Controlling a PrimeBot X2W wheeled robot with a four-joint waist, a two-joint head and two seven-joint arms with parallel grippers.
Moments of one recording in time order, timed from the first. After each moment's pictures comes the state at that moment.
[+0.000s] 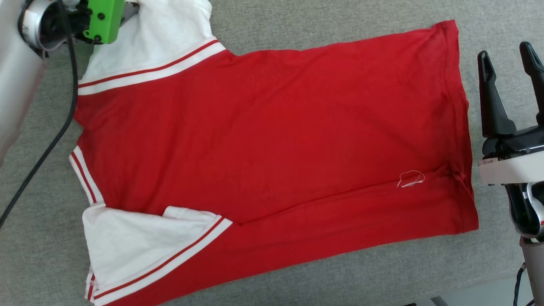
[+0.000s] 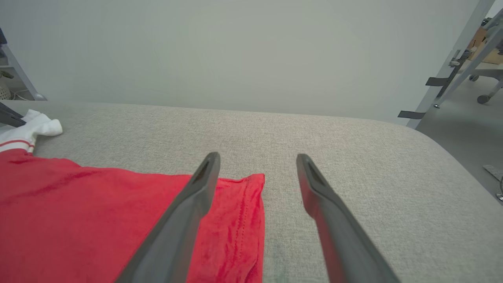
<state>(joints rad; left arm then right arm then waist) -1.38 0.58 -0.87 0.60 -0.89 -0.12 0.88 -0.36 -0.32 0.06 -0.07 0.37 0.13 -0.19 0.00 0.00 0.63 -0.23</state>
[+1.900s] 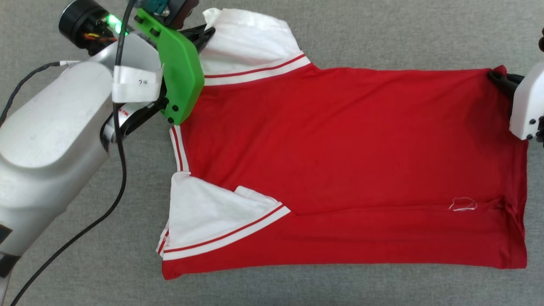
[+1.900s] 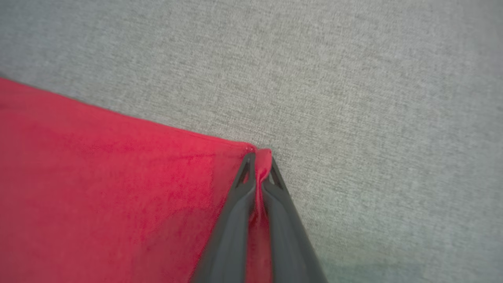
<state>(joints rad) -1.17 0.64 -1.00 0.22 -0.82 -0.07 0.37 -0.86 -0.69 0.59 0.49 0.82 0.13 0.44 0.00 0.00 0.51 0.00</state>
